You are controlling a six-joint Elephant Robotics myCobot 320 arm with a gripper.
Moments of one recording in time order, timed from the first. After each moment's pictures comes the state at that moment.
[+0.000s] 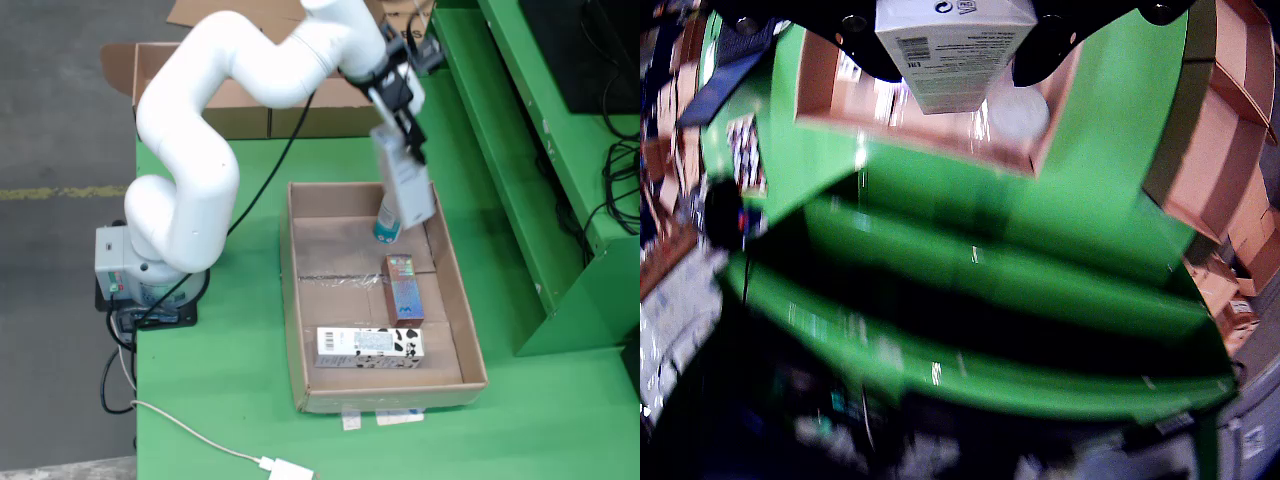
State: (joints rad) arm 0.51 -0.22 -0.64 -0.20 1.21 0.20
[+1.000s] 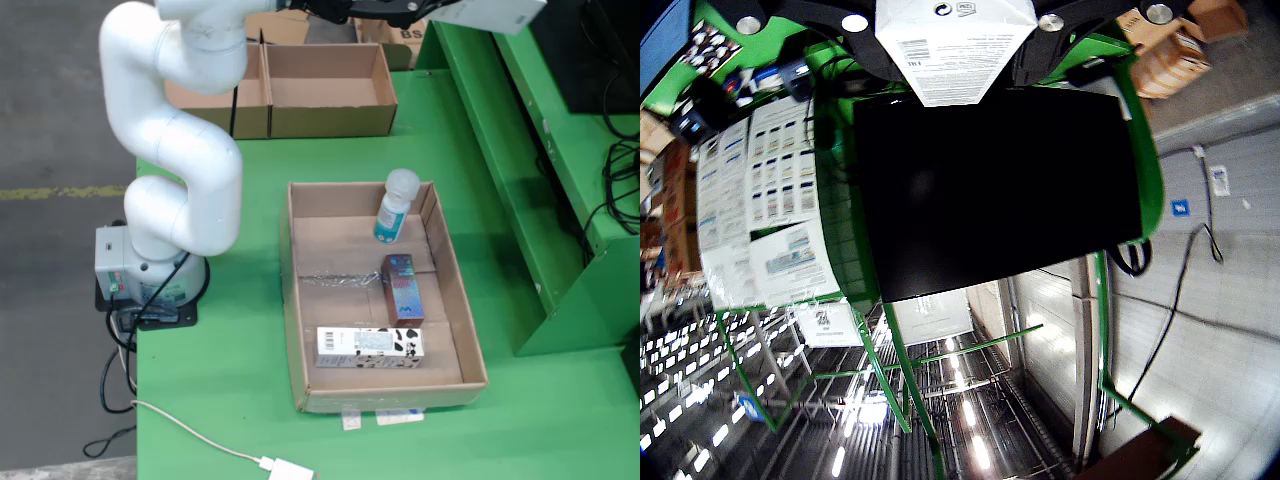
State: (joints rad) arm 0.93 -0.07 -0.01 0.16 0.73 0.12
